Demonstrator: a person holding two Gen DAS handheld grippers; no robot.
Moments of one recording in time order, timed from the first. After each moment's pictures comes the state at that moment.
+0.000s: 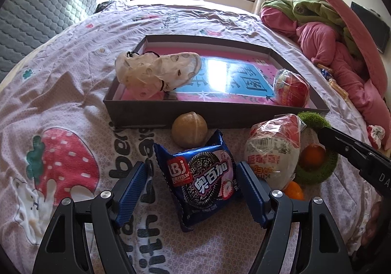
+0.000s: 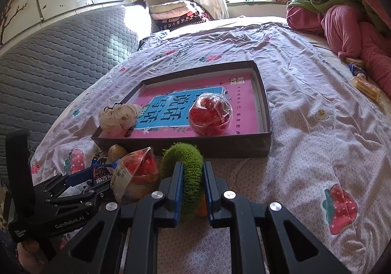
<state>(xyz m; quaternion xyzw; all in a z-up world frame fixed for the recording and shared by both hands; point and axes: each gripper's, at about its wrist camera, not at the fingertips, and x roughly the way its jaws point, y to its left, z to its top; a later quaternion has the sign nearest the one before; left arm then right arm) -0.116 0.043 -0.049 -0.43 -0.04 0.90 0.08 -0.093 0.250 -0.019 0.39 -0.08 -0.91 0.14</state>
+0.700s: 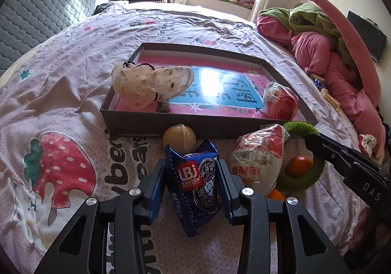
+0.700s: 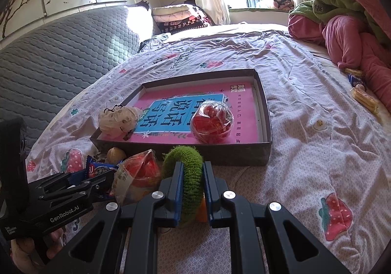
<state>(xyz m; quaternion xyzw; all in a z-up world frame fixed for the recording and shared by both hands) -0.114 0.041 -0.035 -0.42 -0.06 0.90 0.09 -0.091 0.246 -0.012 0.37 -0.06 -0.92 0.14</state>
